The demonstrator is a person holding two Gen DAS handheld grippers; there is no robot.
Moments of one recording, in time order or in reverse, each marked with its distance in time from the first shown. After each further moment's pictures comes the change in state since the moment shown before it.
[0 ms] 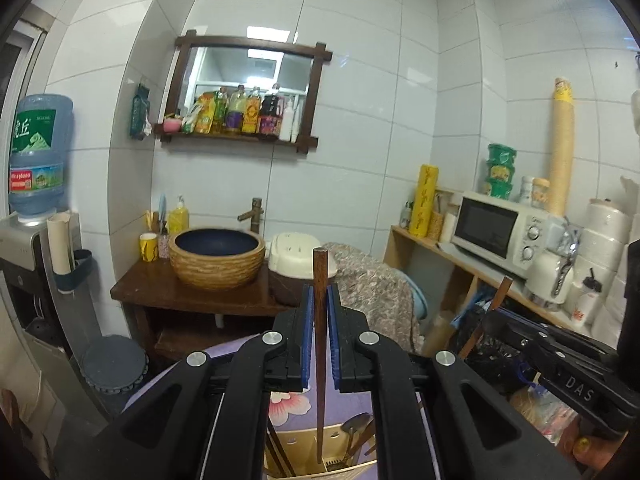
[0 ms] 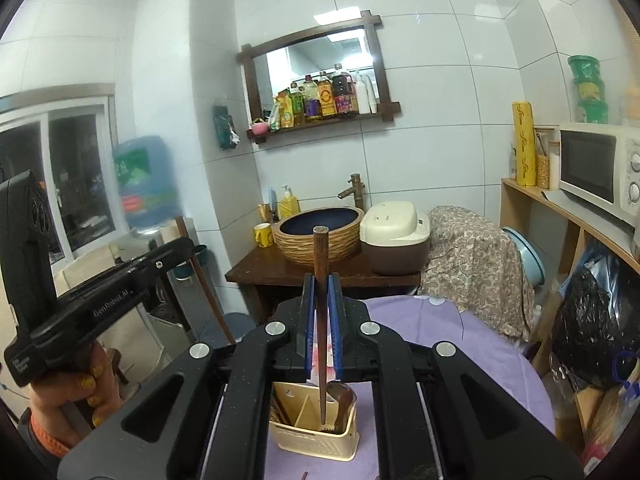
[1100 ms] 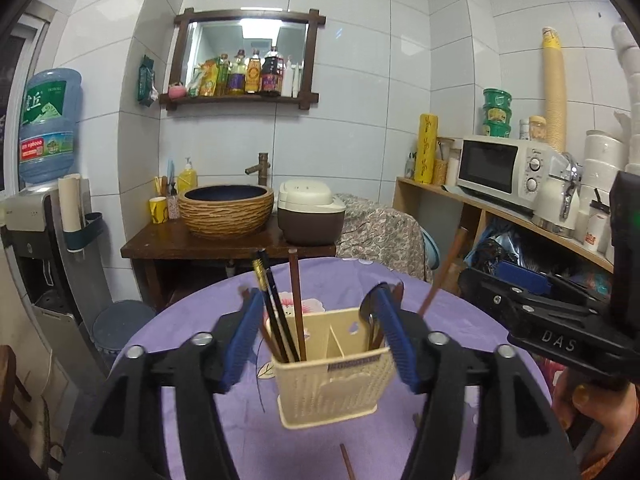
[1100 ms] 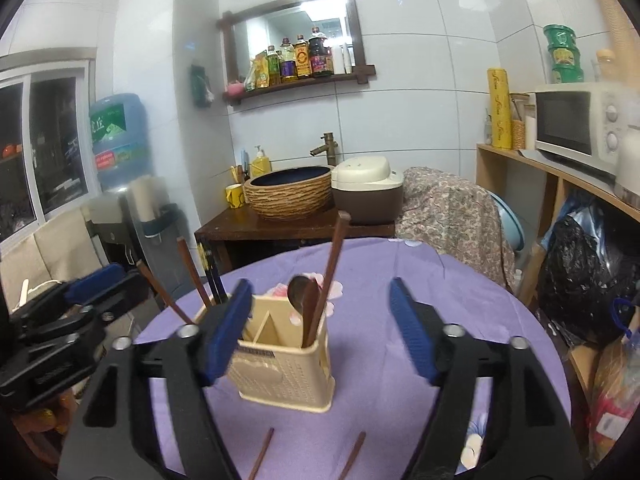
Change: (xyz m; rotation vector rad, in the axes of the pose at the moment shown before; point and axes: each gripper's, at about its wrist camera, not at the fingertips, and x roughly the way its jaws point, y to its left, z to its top) left arm -0.029 0.007 -0.121 0.066 0.080 0.027; right arm 0.005 -0.016 -0.124 -0.011 0.061 -0.108
